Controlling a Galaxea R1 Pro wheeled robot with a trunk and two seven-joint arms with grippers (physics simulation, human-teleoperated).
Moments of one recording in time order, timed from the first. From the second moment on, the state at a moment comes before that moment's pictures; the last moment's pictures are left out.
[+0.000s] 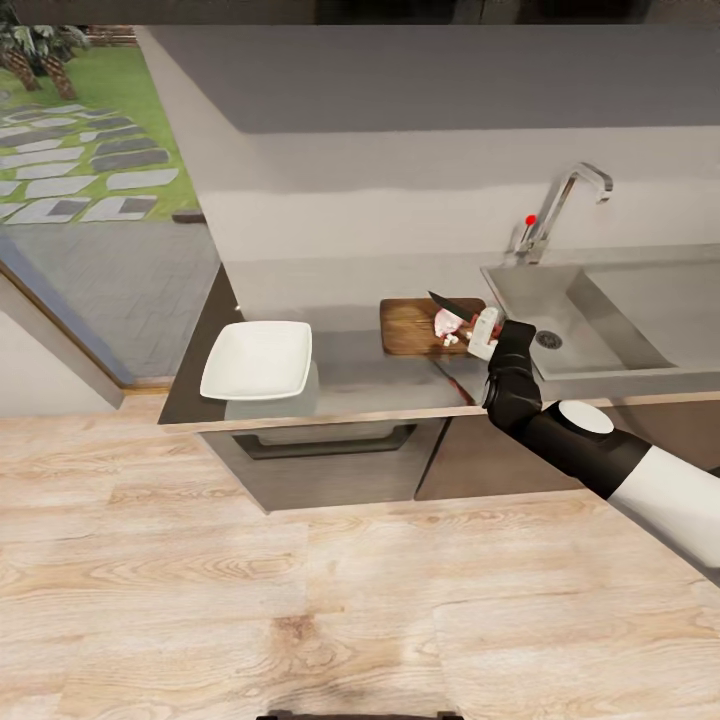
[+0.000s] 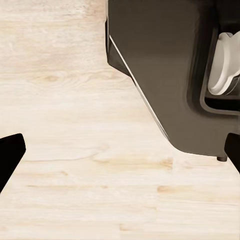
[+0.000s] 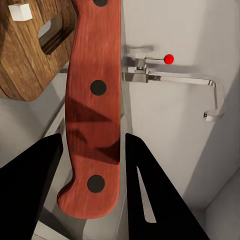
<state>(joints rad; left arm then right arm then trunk) 0.37 0.06 -0.39 -0.45 0.34 -0.44 0.19 -1.22 -0.40 1.02 -1.18 0.51 0.98 -0.04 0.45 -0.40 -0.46</state>
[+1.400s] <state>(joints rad) 0.37 0.06 -0.39 -0.45 0.34 -0.44 0.19 -1.22 -0.40 1.02 -1.18 0.51 0.98 -0.04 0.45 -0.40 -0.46</state>
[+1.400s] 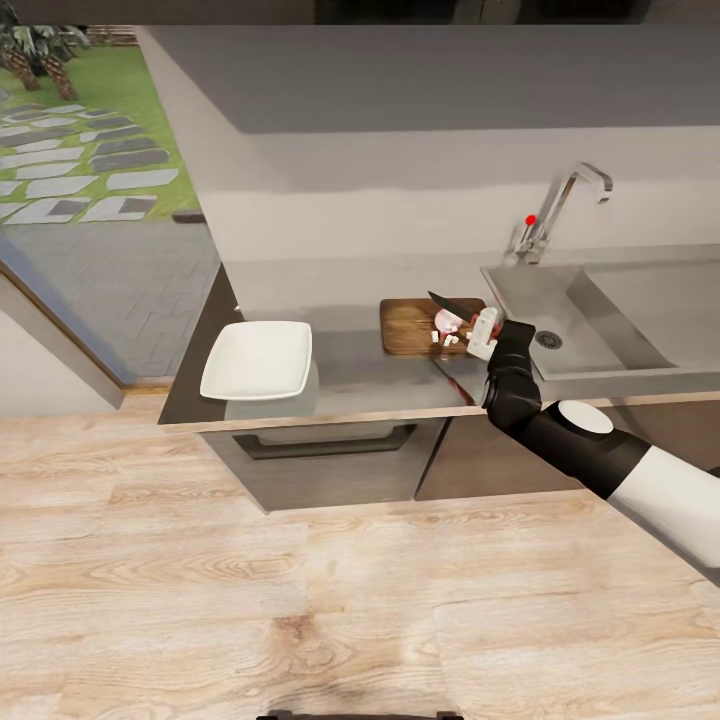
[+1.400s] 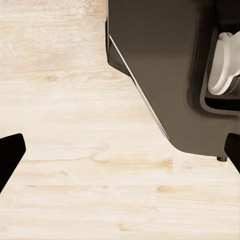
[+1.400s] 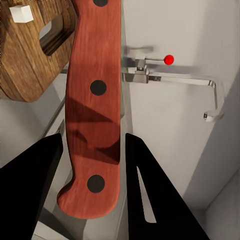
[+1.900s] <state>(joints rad) 0.37 0.06 -0.39 -0.45 0.34 -0.44 0.19 -1.22 -0.40 1.02 -1.18 0.51 0.98 -0.04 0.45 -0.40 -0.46</state>
